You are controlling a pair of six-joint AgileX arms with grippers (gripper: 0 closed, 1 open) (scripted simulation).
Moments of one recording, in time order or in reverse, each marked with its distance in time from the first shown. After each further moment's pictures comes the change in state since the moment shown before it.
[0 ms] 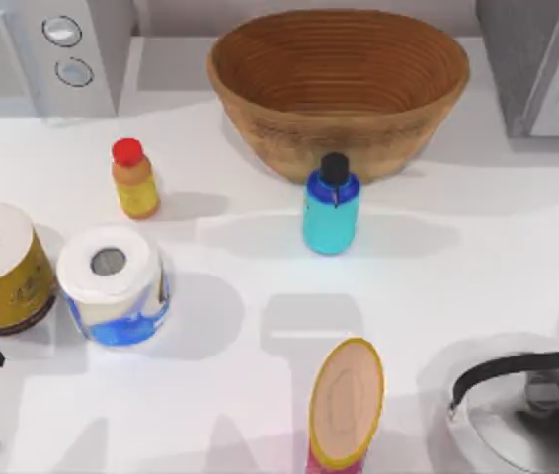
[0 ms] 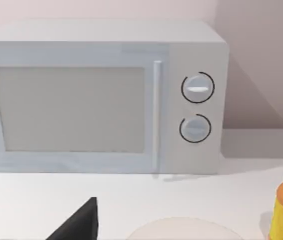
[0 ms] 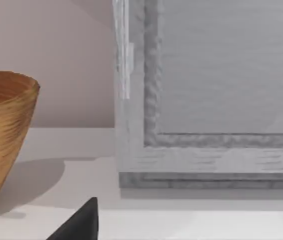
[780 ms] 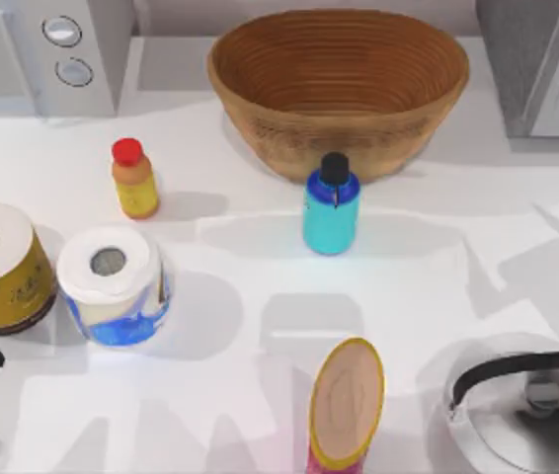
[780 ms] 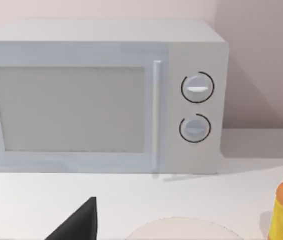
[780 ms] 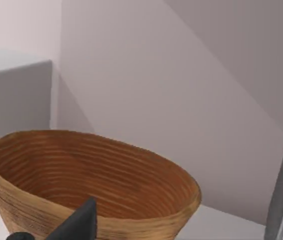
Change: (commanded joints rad) left arm 0.000 0.000 0.000 0.000 0.000 0.000; right arm 0.187 0.668 0.362 0.346 -0.215 -0.105
